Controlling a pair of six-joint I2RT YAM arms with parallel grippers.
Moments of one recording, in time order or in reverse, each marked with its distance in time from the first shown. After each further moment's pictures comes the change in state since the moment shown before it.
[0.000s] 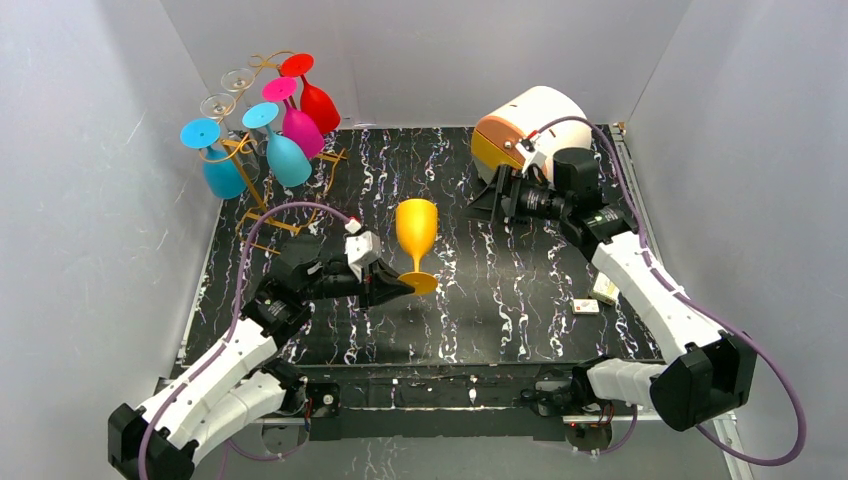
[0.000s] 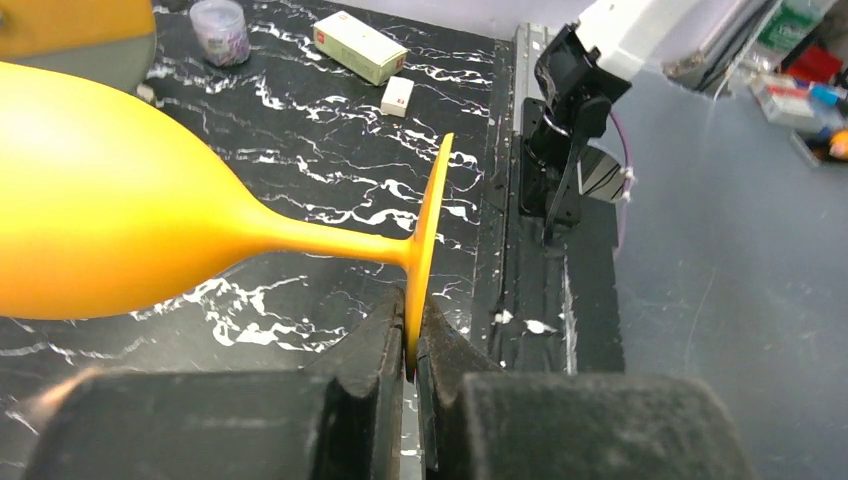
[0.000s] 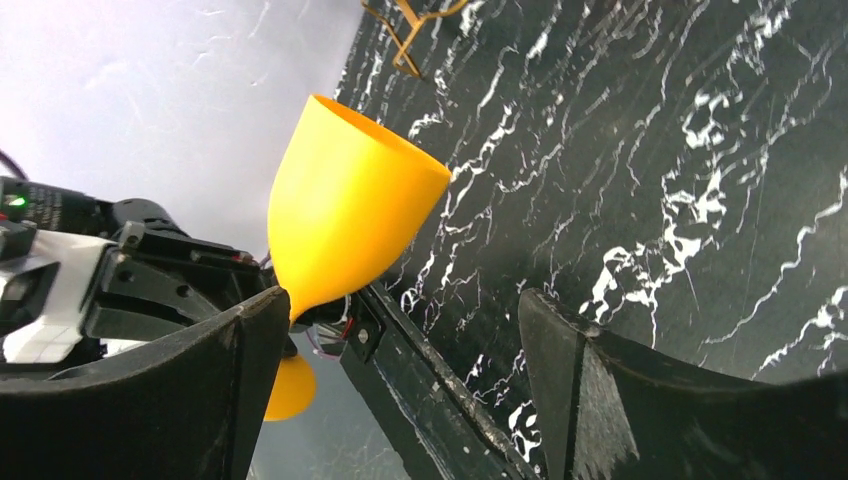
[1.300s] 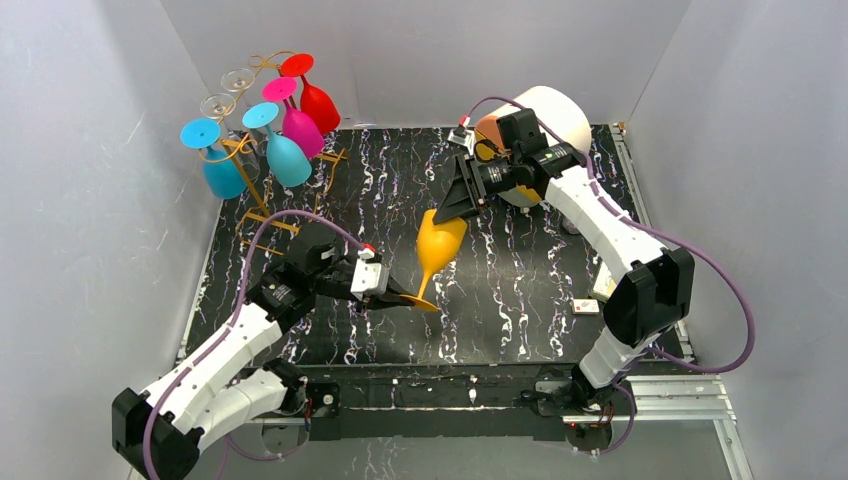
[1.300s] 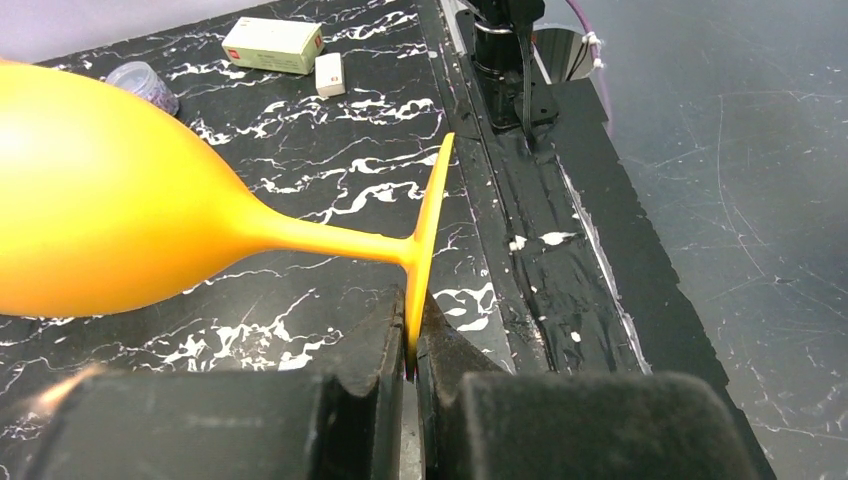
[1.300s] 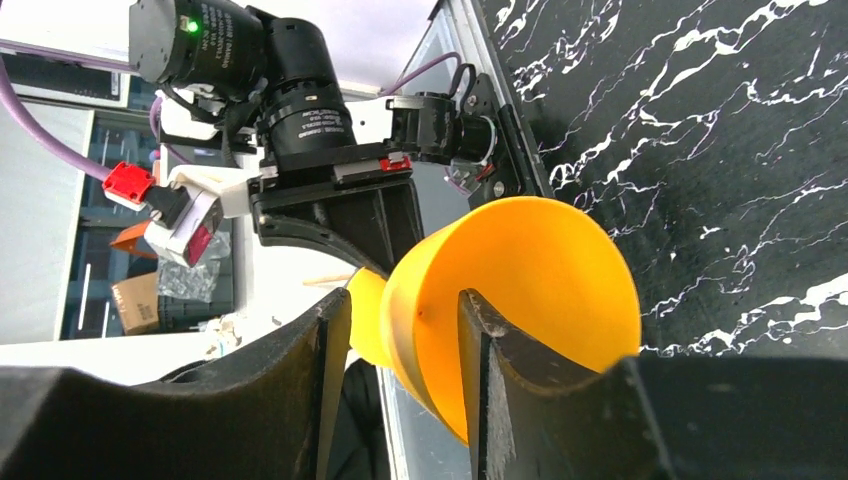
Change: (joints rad) left arm 0.000 0.085 0.108 -0.265 0.262 0.594; right arm 0.087 0.450 0.529 -0.413 -0.519 -0.236
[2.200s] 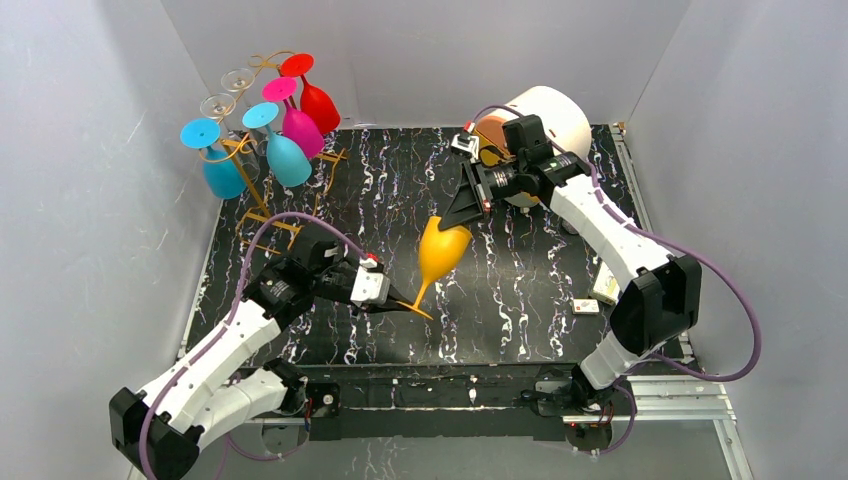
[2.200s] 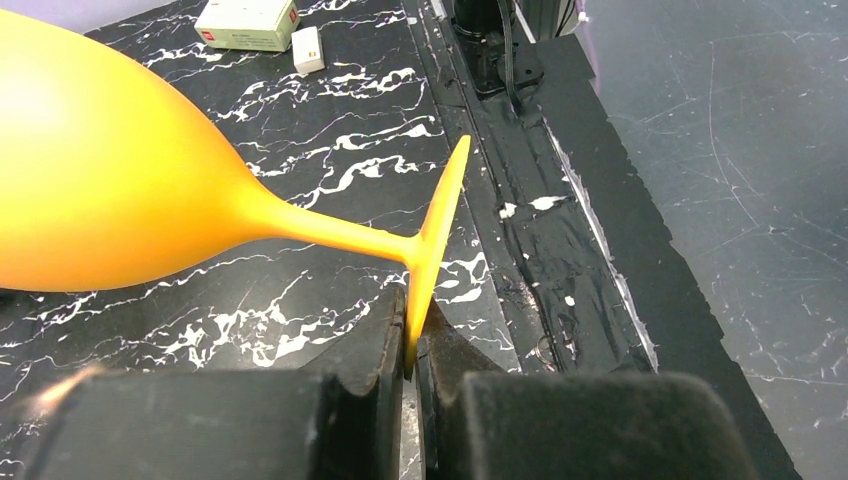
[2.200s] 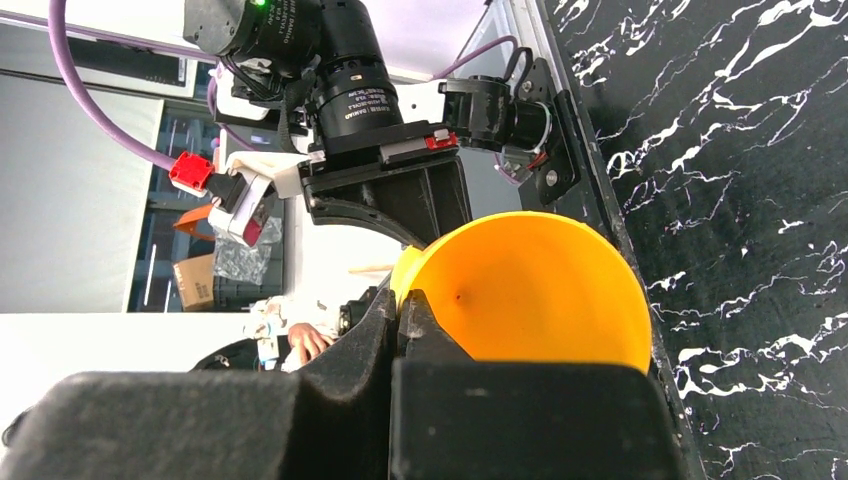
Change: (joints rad) left arm -0.005 0.017 0.059 -0.212 -0.013 0.186; right arm -0.006 -0.054 -0.102 0.087 -0.110 0.095
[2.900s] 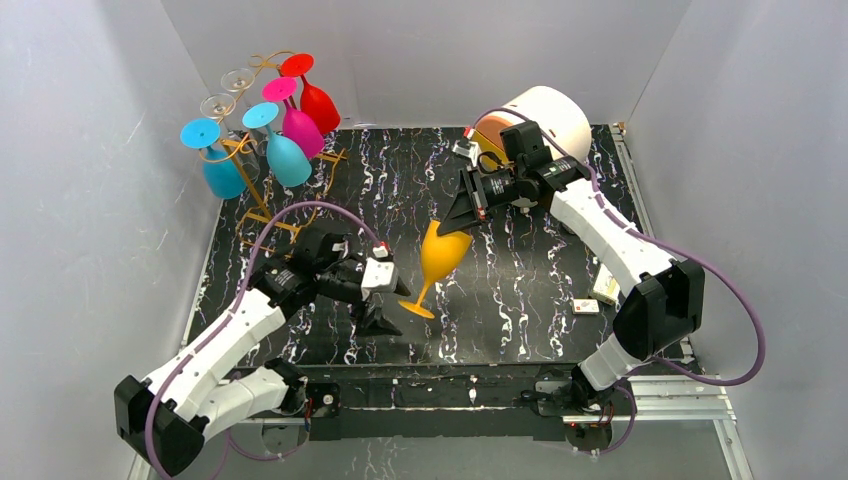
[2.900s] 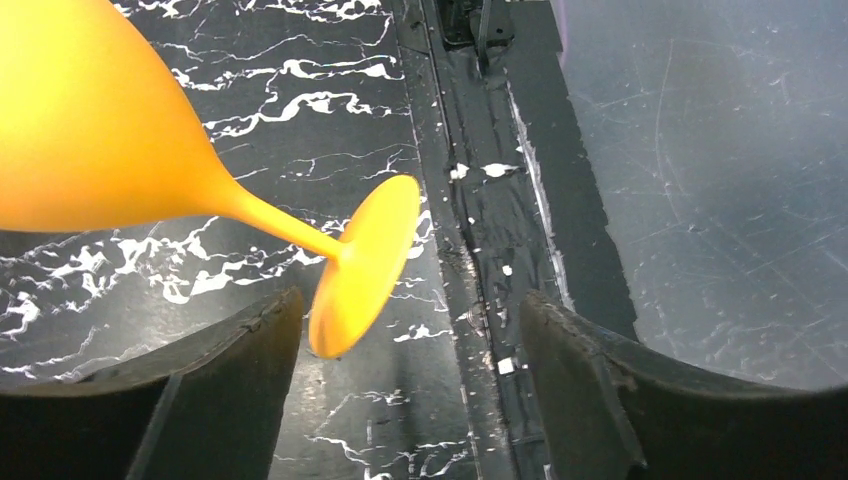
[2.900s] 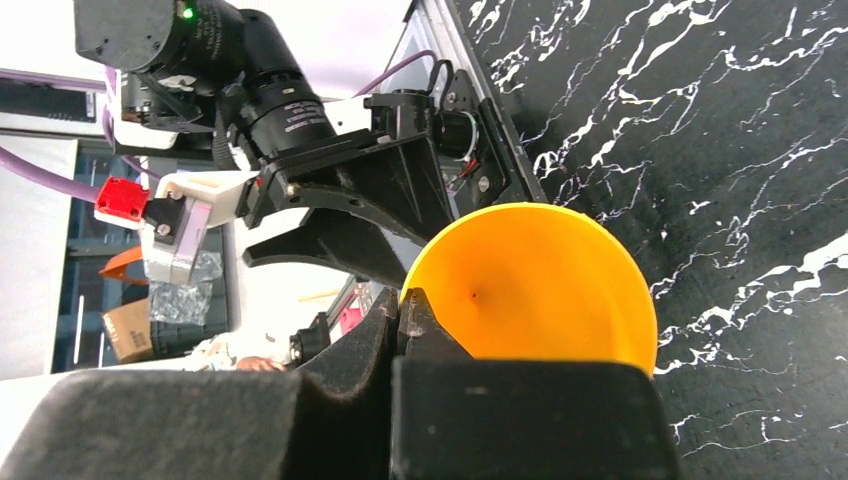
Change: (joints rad) left arm 0.000 0.076 0.072 -0.193 -0.044 -0.050; right arm 0.018 -0.027 -0.027 -0.037 0.160 -0.055
